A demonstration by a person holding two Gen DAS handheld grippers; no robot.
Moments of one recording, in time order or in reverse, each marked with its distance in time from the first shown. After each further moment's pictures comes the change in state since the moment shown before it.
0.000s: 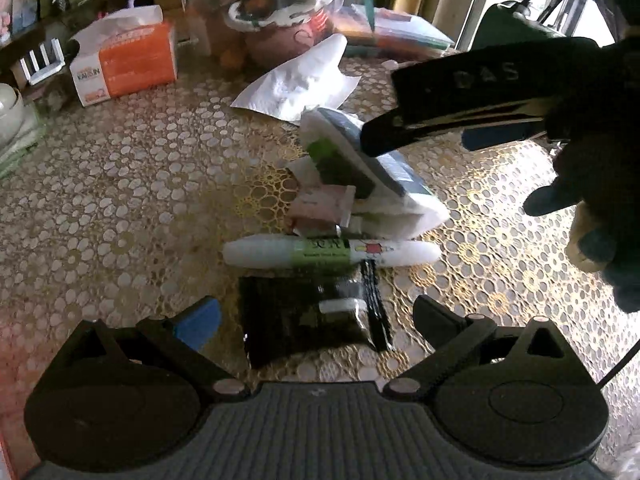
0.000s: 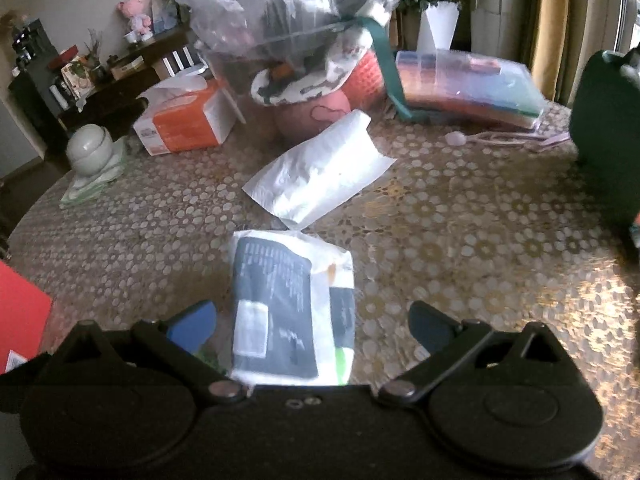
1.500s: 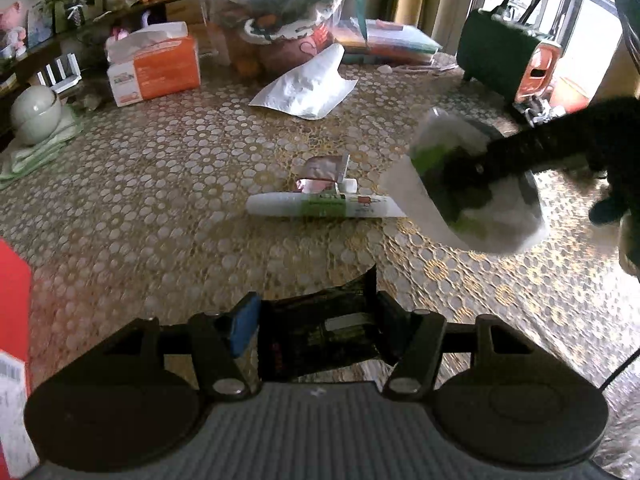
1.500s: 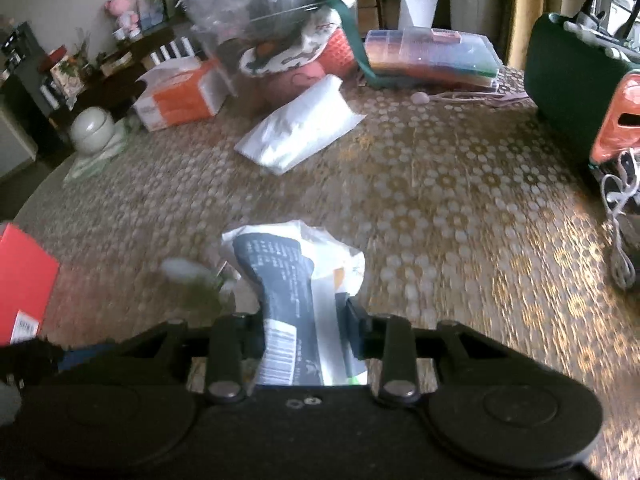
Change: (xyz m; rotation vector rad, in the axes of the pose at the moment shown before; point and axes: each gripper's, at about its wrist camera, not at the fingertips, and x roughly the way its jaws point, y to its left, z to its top) left arm -0.059 -0.009 -0.047 0.019 -0.054 0.041; right arm -0.053 -0.004 -0.058 0.026 0.023 -0.028
